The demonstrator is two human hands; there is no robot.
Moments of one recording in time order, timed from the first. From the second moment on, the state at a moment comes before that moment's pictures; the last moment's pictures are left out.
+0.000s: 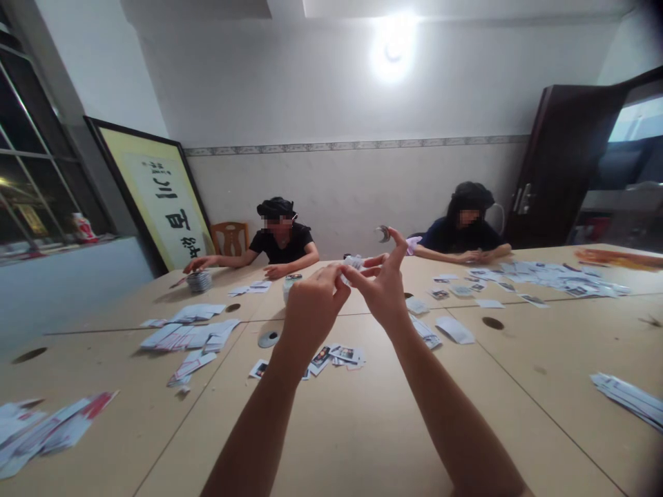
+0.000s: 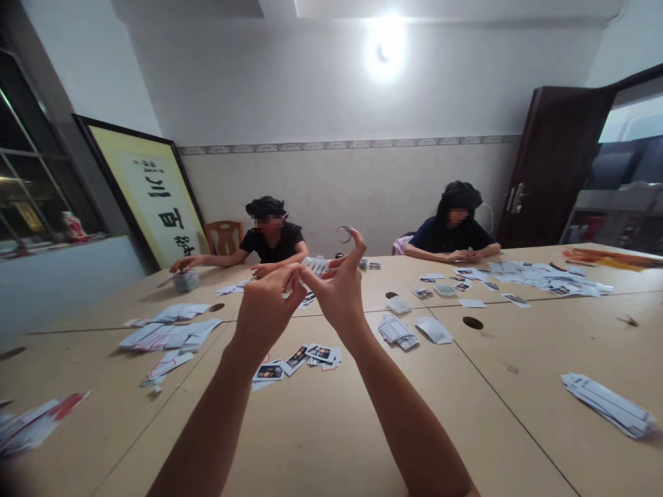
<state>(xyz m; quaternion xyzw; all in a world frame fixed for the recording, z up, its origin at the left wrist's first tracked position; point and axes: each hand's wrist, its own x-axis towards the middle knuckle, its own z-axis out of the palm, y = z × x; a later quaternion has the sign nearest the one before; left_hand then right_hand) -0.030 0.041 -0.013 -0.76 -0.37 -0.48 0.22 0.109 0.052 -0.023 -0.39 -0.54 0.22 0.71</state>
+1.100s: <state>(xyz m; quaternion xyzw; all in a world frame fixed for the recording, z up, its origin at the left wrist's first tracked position) -0.030 0.037 -0.015 -0.75 -0.35 -0.54 0.16 0.115 0.056 -0.017 -0.14 -0.45 0.58 0.66</state>
